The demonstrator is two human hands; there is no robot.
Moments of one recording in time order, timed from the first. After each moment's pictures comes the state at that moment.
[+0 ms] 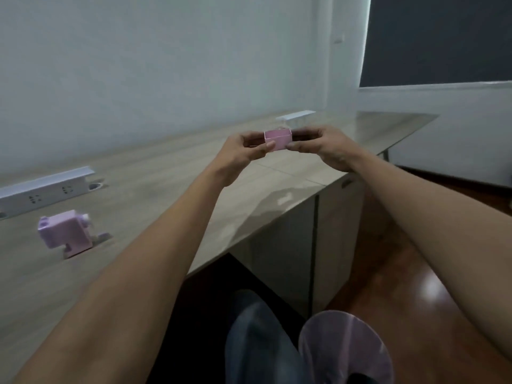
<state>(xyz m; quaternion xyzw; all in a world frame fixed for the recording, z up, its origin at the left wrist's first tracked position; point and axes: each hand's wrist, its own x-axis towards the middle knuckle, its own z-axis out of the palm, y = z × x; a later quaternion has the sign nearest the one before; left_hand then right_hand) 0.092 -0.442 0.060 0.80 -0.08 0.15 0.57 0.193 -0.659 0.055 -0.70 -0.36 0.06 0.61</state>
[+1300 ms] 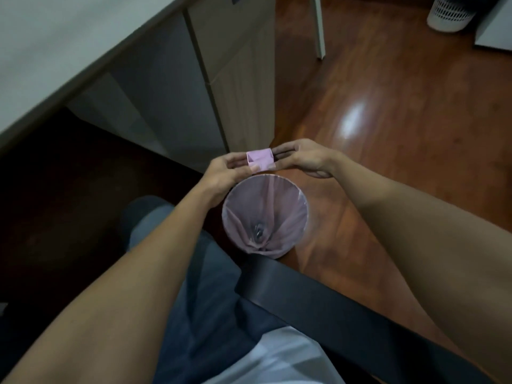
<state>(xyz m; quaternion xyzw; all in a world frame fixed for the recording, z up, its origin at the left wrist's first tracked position) 0.099 -0.614 -0.294 0.73 0.07 -0.17 0.66 0.139 -0.834 -0.301 -0.71 0.02 0.30 0.63</state>
